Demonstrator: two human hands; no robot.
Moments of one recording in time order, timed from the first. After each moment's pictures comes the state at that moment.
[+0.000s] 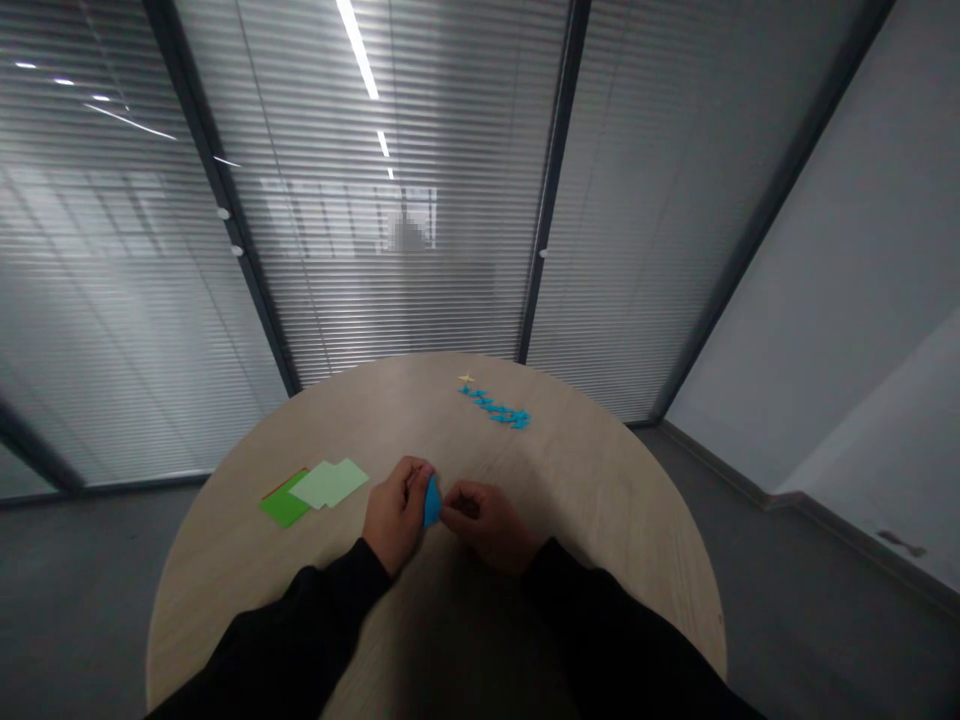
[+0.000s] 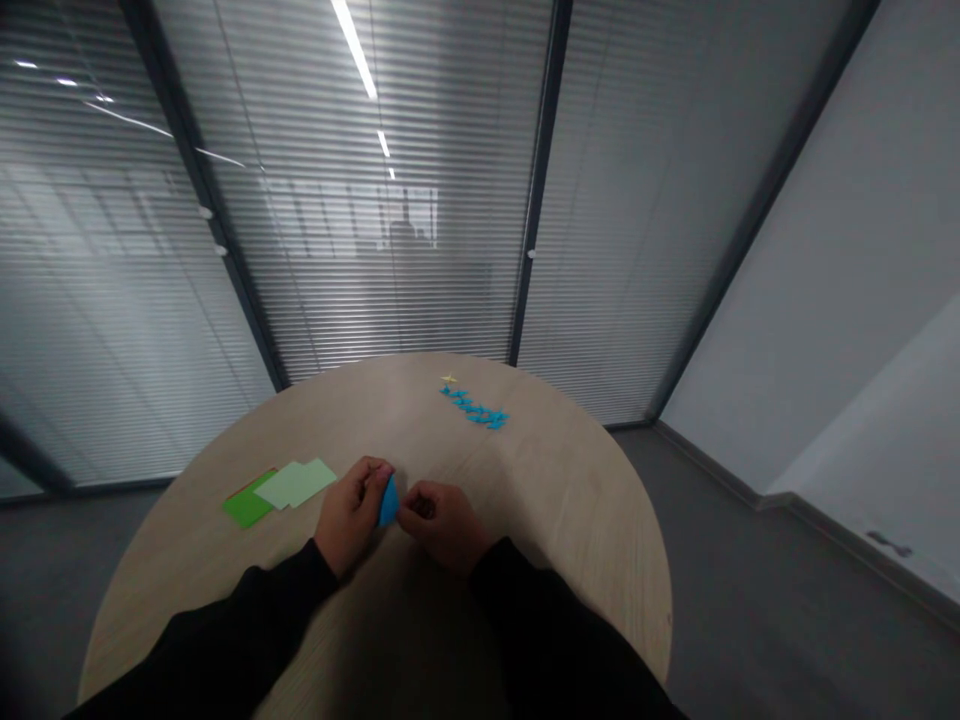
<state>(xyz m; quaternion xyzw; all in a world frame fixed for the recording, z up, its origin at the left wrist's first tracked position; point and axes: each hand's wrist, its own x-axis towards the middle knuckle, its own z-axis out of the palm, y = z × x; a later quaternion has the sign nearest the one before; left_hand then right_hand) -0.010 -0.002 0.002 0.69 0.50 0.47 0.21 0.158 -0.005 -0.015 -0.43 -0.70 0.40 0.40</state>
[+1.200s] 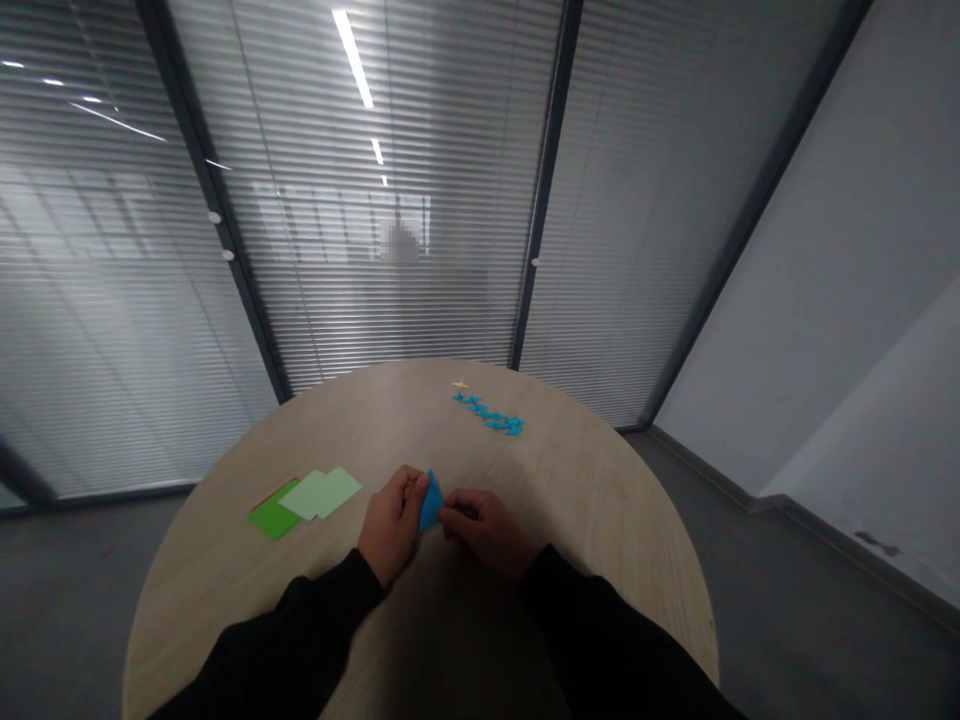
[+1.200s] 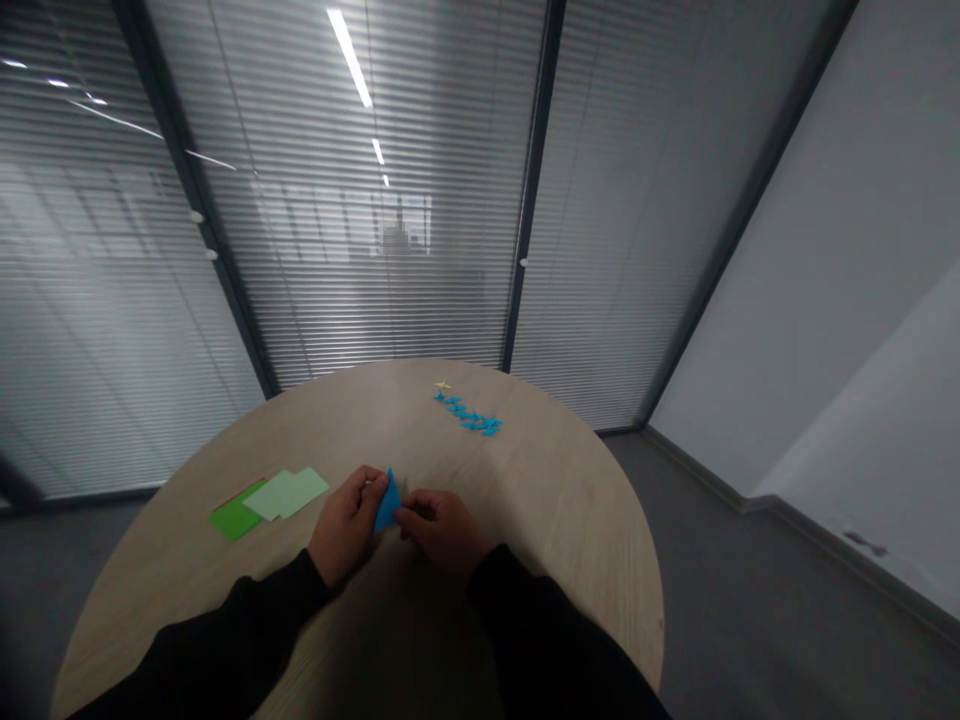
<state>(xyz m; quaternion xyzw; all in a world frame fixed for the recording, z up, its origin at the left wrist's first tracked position) -0.008 0.002 -0.001 0.68 0.49 0.47 0.27 0.165 -0.005 -0.011 -0.42 -0.68 0.47 0.37</state>
